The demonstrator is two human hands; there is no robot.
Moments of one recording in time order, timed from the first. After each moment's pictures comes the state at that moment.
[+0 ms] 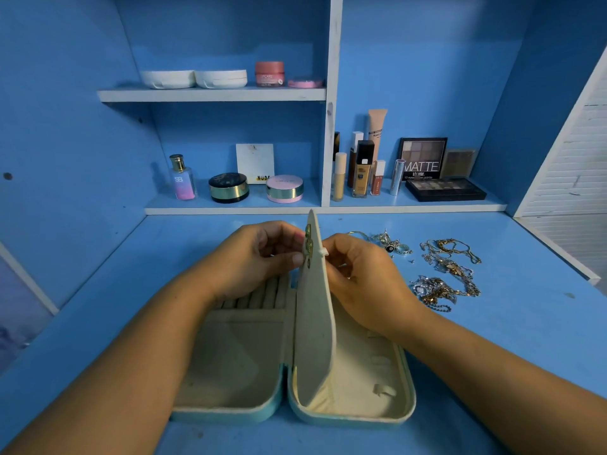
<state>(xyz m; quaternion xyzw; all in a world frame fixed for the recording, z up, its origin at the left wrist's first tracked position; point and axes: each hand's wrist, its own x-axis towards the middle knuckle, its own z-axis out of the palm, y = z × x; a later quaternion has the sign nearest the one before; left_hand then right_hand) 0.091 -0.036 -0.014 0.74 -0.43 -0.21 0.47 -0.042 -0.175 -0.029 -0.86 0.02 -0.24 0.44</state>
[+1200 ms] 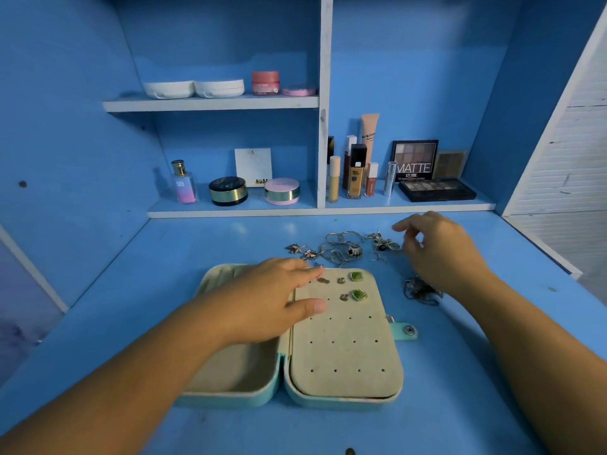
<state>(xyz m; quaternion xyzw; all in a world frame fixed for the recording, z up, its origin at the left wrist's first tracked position) 0.043 -0.032 -0.014 0.85 -0.52 -0.09 0.10 -0.065 -0.282 -0.030 -0.92 0.23 -0.27 0.17</state>
